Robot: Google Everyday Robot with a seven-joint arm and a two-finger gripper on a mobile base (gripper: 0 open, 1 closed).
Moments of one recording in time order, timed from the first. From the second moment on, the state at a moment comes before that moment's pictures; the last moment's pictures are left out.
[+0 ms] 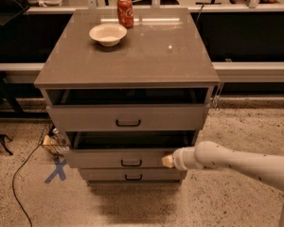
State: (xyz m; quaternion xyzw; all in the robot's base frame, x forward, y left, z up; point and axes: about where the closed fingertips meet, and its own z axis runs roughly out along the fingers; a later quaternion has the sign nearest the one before) arm 0.576 -0.113 0.430 -0.20 0.92 0.23 0.26
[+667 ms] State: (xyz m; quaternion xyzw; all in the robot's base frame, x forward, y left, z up) arm 0.611 -0.097 0.439 -0.20 0.91 0.23 0.29
